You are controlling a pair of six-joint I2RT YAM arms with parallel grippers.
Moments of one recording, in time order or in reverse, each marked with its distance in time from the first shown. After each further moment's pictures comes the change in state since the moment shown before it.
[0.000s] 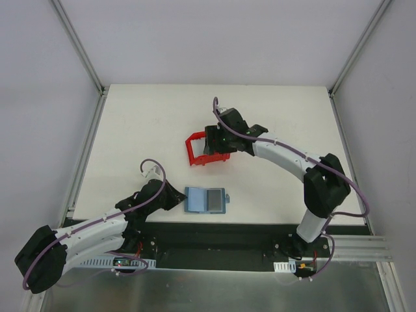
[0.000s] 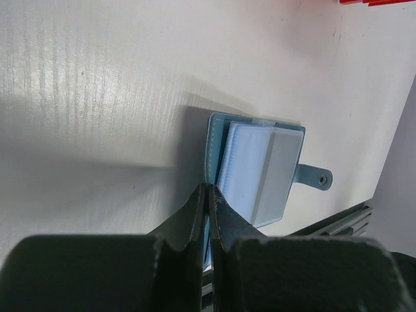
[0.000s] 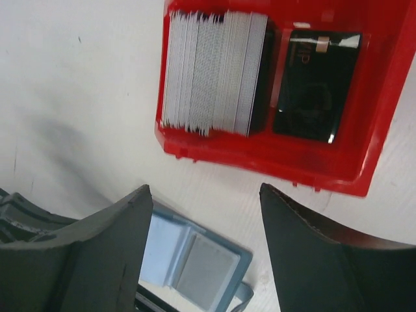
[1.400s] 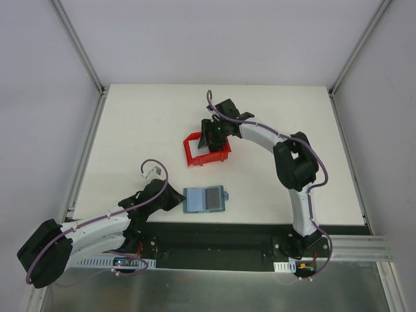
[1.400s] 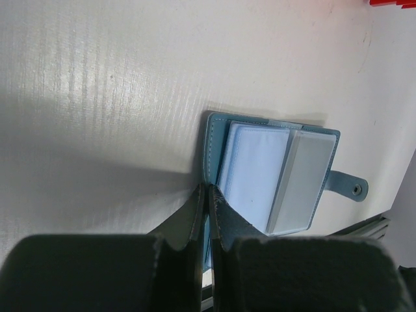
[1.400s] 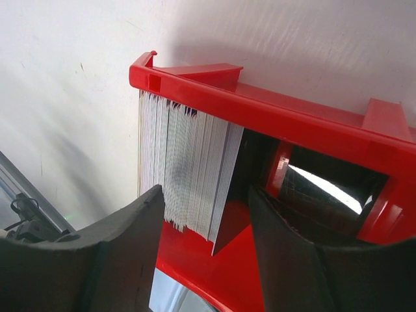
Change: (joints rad) left arm 0.001 0.071 0.000 0.015 -0.025 -0.001; right arm -0.132 0.418 0.322 0.001 -0.336 -0.035
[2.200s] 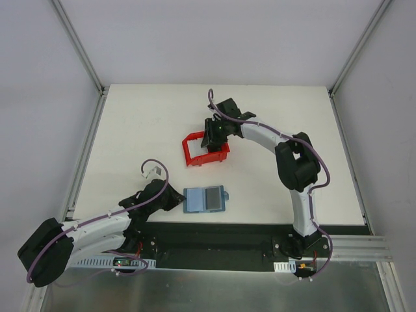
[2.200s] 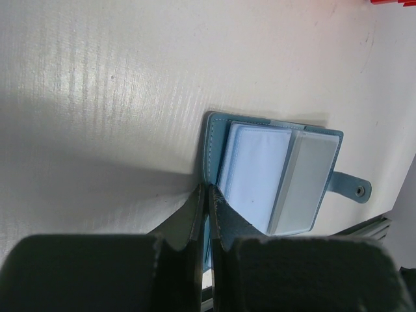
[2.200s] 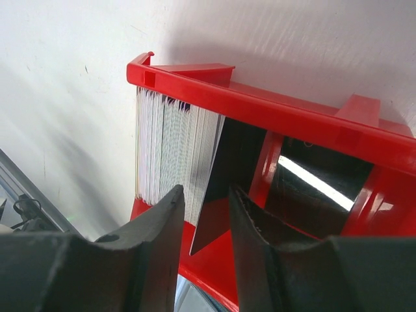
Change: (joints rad) left arm 0.000 0.013 0.000 0.008 0.000 0.000; right arm -0.007 -0.016 -0.013 0.011 -0.002 0.002
